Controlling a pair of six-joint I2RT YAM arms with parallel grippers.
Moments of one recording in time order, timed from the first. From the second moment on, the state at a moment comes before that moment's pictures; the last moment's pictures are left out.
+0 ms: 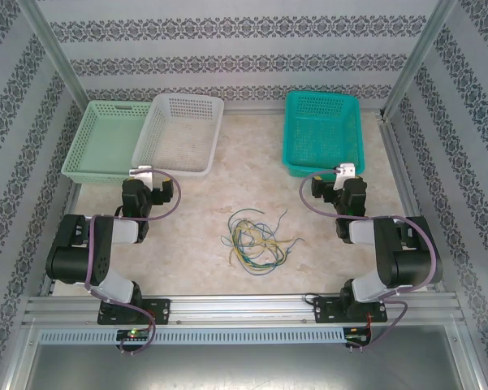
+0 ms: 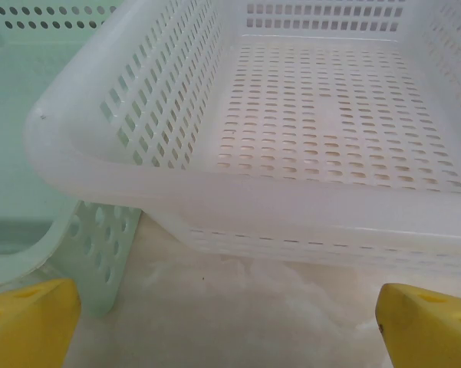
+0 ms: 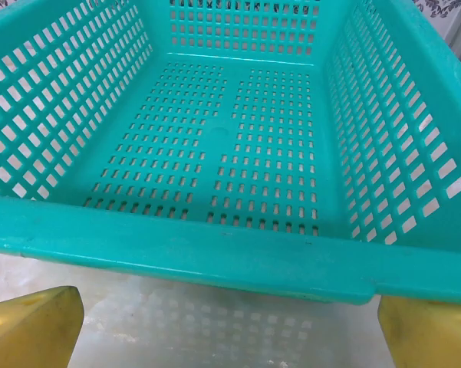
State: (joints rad) left arm -0.01 1.55 0.42 0.74 -0.07 -0.01; right arm 0.01 1.51 0.38 0.77 -0.01 0.00
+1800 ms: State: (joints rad) left arm -0.01 1.15 0.86 -0.31 -0.16 -0.22; right arm 0.19 1.28 0.86 -0.10 -0.01 0.09
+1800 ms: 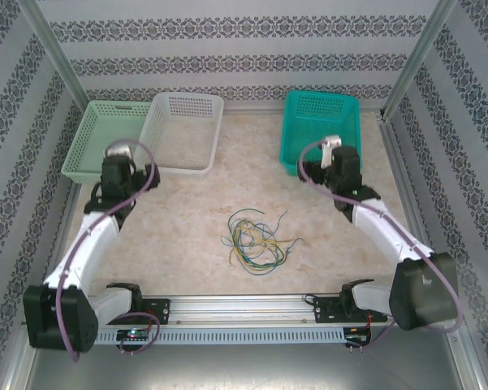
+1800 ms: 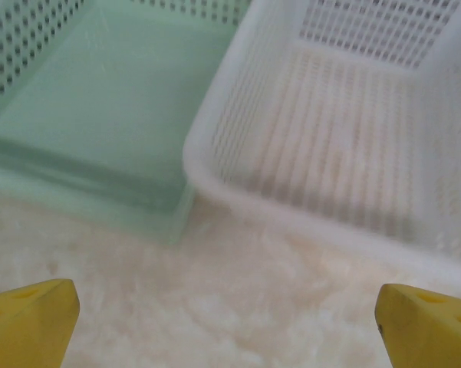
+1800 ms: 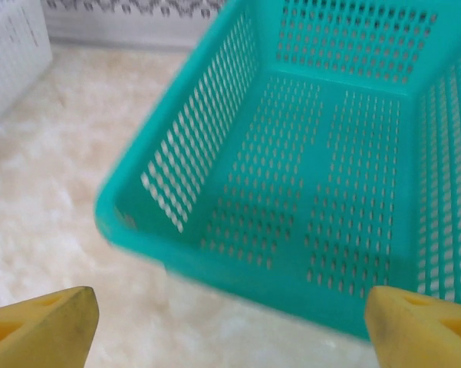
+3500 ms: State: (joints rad) left arm -0.15 1.98 1.54 -0.54 0.13 -0.15; right arm 0.27 1.94 1.50 -0.50 -0.04 0.26
